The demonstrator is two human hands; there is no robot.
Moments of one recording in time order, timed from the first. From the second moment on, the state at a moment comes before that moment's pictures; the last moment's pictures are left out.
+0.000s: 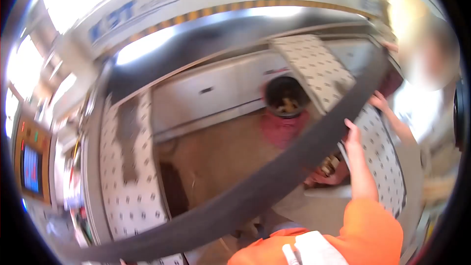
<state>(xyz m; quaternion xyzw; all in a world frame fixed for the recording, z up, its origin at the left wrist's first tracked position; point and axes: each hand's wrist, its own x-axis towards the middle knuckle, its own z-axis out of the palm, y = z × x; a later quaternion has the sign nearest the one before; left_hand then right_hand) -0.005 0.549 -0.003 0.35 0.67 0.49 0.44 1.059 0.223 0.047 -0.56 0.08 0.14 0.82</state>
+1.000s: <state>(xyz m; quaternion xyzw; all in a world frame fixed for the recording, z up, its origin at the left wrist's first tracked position) 0.153 0.345 0.181 0.47 0.48 0.72 0.16 0.344 0.321 0.098 -0.23 -0.53 0.77 0.26</state>
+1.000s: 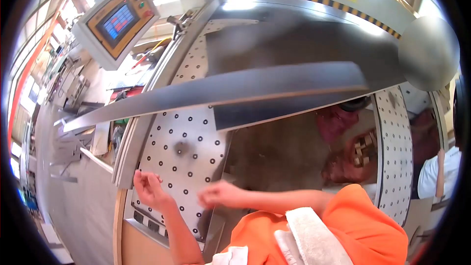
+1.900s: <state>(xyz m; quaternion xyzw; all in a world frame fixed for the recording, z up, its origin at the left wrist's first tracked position) 0.255 -0.025 0.050 0.47 0.70 0.47 0.27 0.691 0.160 -0.001 -0.45 0.02 0.61 0.65</state>
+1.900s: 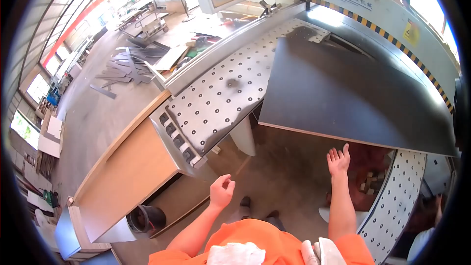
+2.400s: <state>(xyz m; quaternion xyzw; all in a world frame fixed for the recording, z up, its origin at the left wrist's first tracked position) 0.160 -0.078 -0.019 0.43 0.69 0.39 0.43 0.598 0.267 -0.014 -0.55 0.07 0.44 0.70</state>
